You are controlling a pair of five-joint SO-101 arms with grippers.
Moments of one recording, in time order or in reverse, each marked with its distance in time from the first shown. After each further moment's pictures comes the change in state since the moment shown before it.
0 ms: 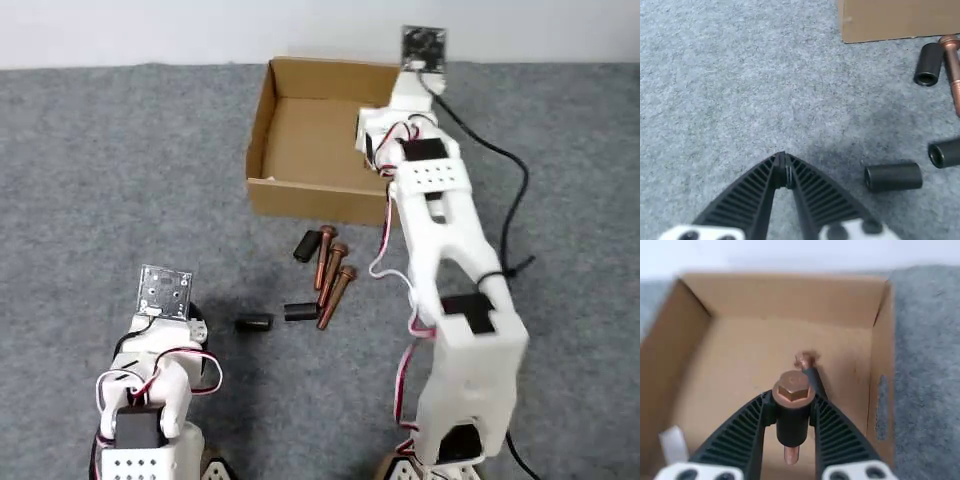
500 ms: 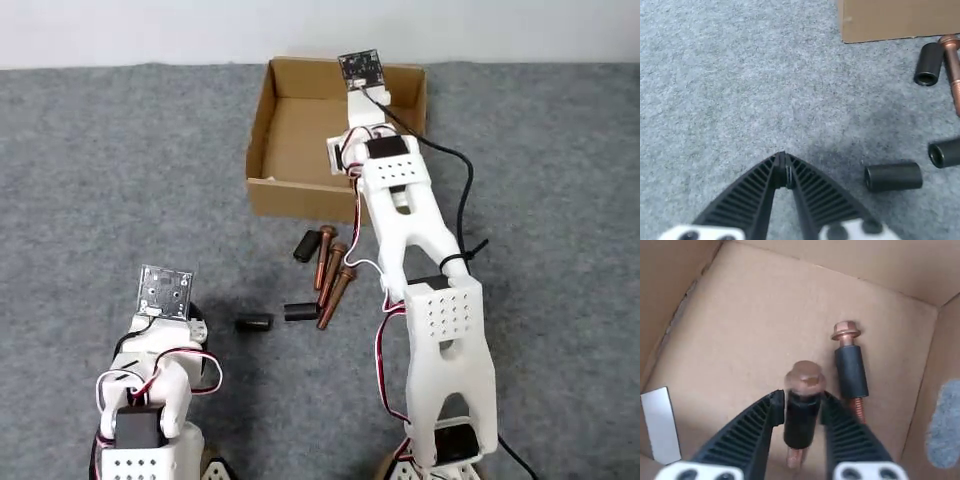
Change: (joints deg) left arm 0.0 0.0 0.0 0.0 0.0; right arm -3.9 19.1 -22.0 12.3 7.6
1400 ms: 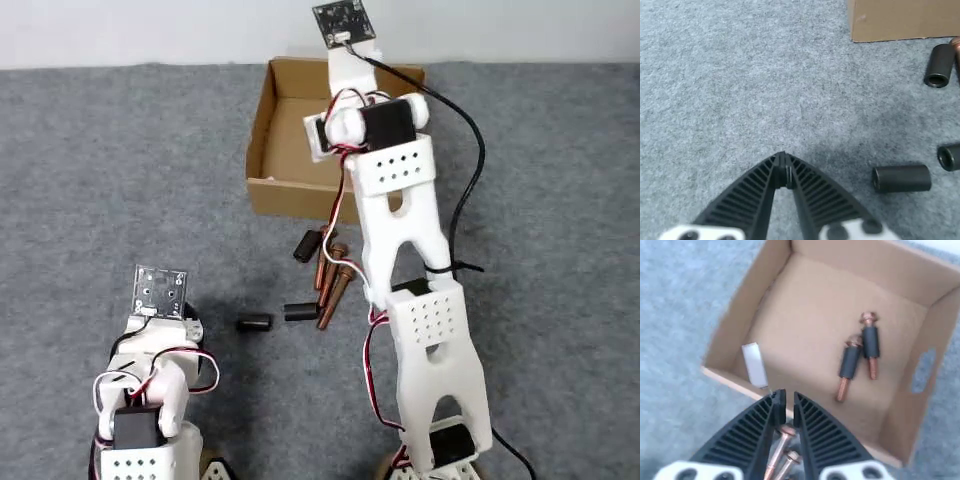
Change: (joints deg) left arm -1.7 0.0 0.0 0.0 0.0; right arm -6.5 0.0 -46.6 50.3 -3.3
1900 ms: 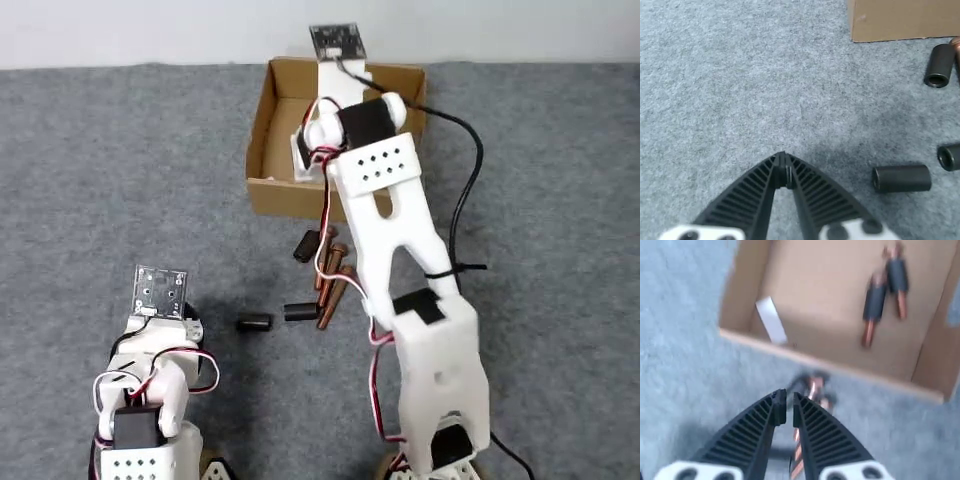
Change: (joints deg) left arm 0.0 0.0 0.0 0.0 0.0; right arm -3.6 -16.8 31.4 0.1 -12.5
